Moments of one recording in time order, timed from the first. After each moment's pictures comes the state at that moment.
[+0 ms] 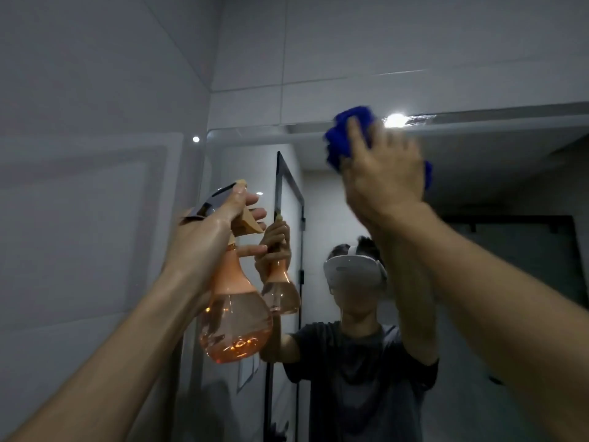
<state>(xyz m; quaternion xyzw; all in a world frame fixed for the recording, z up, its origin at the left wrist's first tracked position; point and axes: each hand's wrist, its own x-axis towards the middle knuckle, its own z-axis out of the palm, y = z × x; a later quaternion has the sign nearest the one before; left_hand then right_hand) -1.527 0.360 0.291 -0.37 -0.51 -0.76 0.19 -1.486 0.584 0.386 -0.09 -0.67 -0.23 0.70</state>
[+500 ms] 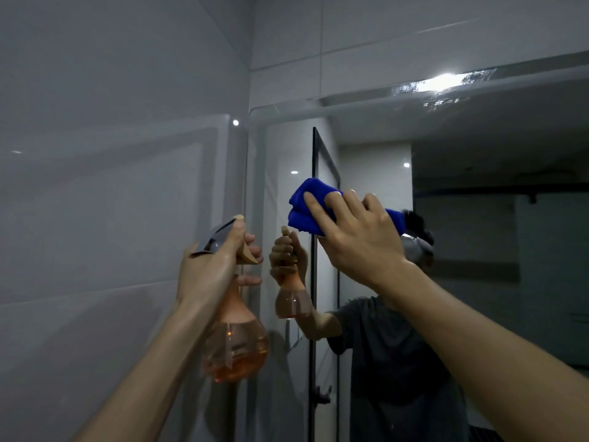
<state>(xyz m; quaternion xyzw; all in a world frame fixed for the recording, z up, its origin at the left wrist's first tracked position) -1.547 0.314 0.225 -0.24 -0.56 -0.76 0.24 -1.538 0.533 0.269 0.08 -0.70 -0.34 0.63</state>
